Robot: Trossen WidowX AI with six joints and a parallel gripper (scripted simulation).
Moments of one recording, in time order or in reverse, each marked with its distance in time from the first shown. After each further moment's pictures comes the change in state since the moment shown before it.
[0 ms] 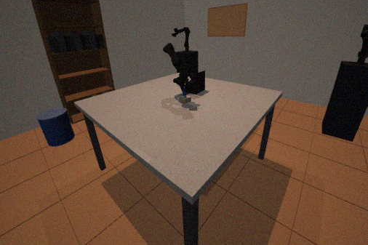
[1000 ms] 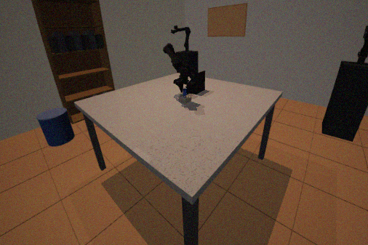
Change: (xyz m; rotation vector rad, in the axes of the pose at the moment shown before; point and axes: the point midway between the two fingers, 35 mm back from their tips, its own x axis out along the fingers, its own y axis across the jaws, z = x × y) arm 0.009 0.000 -0.002 -0.004 0.001 -0.003
